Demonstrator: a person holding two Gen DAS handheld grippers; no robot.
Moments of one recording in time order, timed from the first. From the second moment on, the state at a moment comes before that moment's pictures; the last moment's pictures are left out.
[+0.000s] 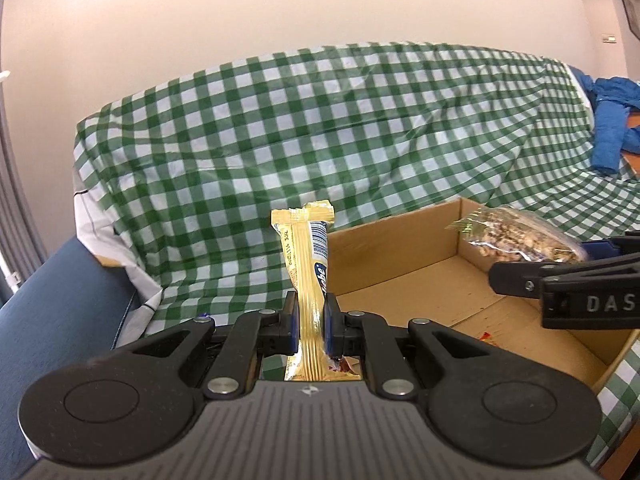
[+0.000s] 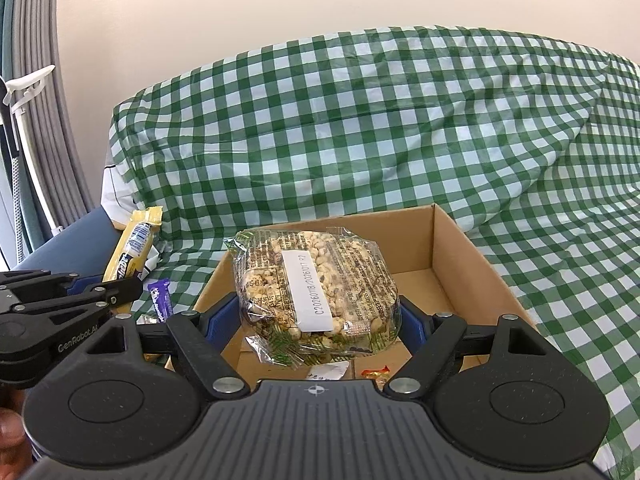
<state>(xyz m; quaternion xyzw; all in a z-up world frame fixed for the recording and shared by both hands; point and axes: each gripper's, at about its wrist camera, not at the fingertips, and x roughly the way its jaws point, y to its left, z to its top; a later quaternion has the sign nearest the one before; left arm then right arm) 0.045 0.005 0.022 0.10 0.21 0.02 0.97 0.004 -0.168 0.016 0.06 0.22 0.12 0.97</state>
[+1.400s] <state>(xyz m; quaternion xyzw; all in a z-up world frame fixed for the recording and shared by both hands) 0.041 -0.024 0.020 0.11 0.18 -0.05 0.98 -0.004 -0.172 0.012 0.07 0.19 0.02 0.98</state>
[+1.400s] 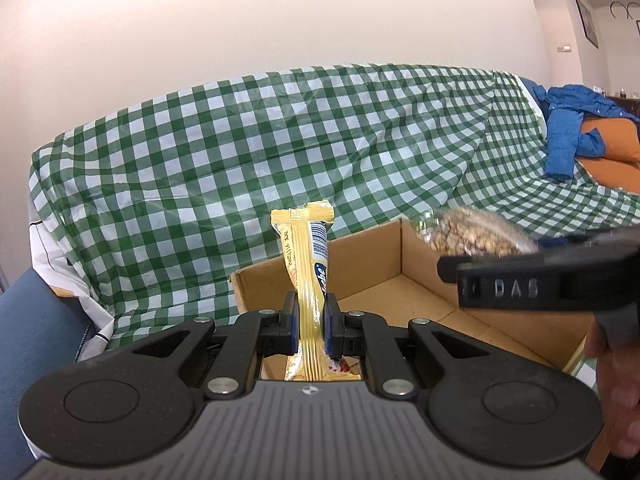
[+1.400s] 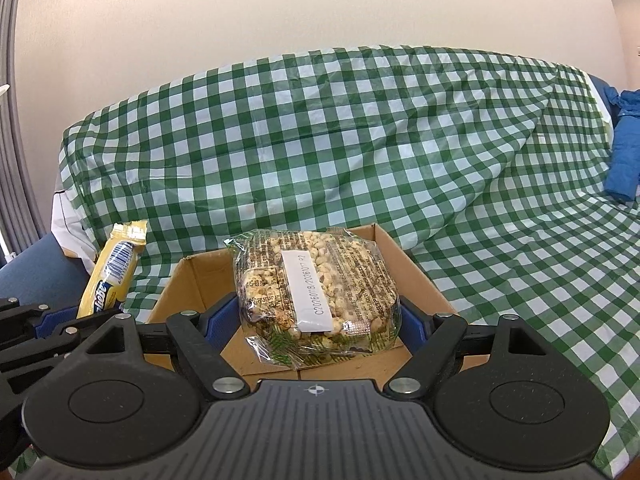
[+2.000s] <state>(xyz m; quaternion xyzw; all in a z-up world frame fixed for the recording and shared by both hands) 0.036 0.014 0.029 0.14 0.19 -0.05 0.97 -0.008 -0.150 0.004 0.05 0.22 0.03 0.97</state>
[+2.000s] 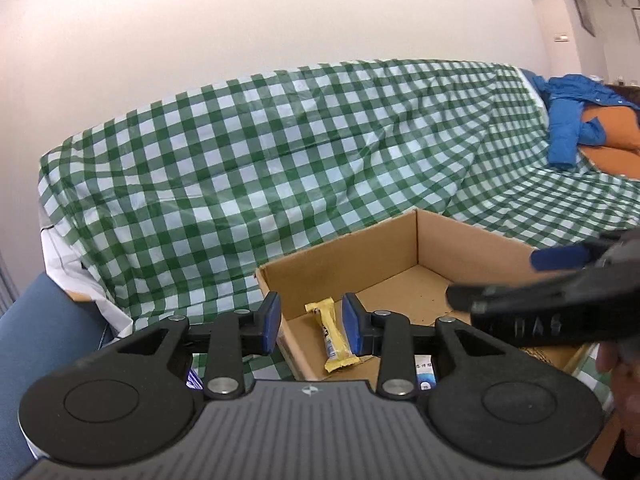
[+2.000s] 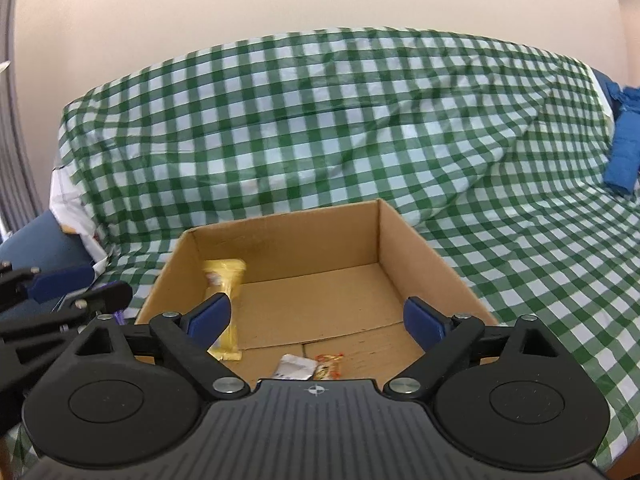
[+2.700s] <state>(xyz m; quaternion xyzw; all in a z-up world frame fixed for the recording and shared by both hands) 0.078 0.188 0.026 0.09 0.31 0.11 0.94 -0.023 -0.058 0.004 -0.01 0.19 0.20 0.96</state>
